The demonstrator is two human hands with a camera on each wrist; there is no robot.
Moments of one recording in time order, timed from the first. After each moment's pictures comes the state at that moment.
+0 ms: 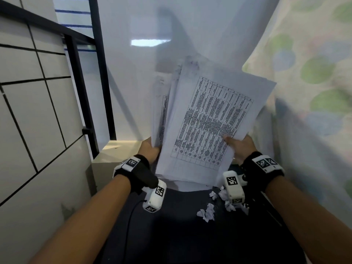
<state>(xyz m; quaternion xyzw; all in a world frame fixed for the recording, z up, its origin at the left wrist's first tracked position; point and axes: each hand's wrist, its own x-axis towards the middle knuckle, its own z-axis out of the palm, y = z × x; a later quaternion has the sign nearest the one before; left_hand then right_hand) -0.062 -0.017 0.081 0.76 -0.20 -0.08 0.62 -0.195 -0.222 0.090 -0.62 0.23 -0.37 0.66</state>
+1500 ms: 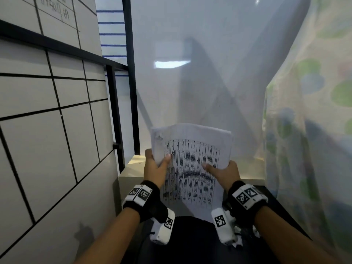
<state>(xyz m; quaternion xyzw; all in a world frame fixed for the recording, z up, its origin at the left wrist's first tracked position) -0.064 0.039 0.080 0.68 -0.22 0.07 0.69 -0.146 -0.139 0.067 -0.72 0.19 -0.30 0.59</state>
